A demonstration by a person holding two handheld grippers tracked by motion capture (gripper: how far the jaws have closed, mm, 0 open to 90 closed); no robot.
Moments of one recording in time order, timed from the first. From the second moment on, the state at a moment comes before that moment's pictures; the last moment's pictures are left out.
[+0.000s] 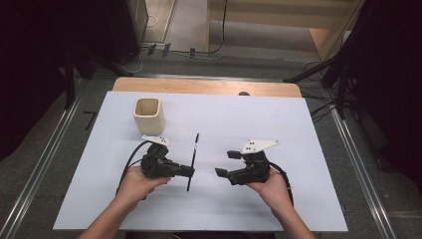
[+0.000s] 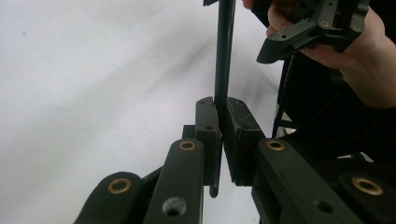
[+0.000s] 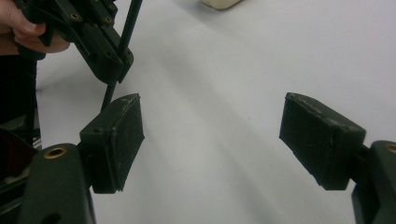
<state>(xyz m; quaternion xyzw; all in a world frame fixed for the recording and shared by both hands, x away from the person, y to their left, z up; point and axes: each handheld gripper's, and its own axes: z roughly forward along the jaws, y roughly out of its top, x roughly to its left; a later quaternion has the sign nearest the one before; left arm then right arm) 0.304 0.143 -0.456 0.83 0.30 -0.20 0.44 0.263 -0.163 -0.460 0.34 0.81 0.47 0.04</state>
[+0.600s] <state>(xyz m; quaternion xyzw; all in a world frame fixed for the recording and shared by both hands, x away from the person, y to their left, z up) 0.308 0.153 -0.451 0.82 0.30 -0.19 0.44 0.253 -0.187 -0.466 0.35 0.82 0.45 0.06</state>
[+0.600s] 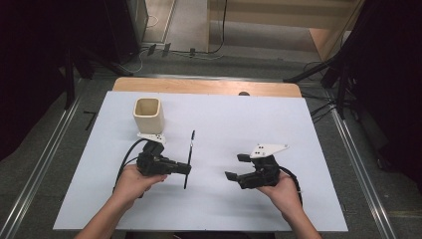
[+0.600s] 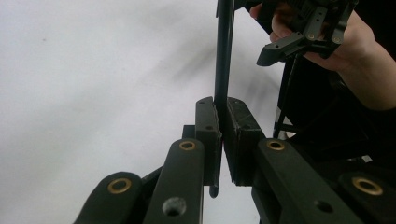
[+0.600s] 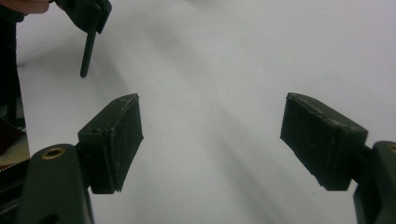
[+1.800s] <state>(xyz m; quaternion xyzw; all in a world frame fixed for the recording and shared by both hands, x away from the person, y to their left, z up) 0.323 0.208 -0.433 0.81 0.33 -0.15 0.45 0.240 -0.217 -0.475 0.36 0.83 0.43 0.06</state>
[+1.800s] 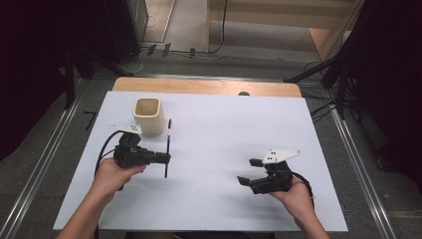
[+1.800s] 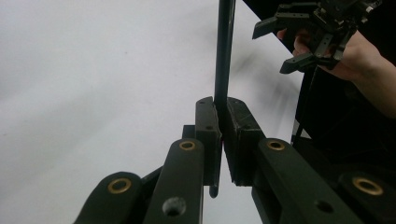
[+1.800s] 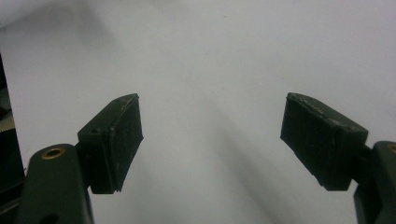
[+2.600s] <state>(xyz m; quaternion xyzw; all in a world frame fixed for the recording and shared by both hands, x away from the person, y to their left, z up) 0.332 0.243 -0.429 0.81 0.35 -0.13 0.45 0.242 -0.220 -0.479 0.36 0.83 0.43 0.06</state>
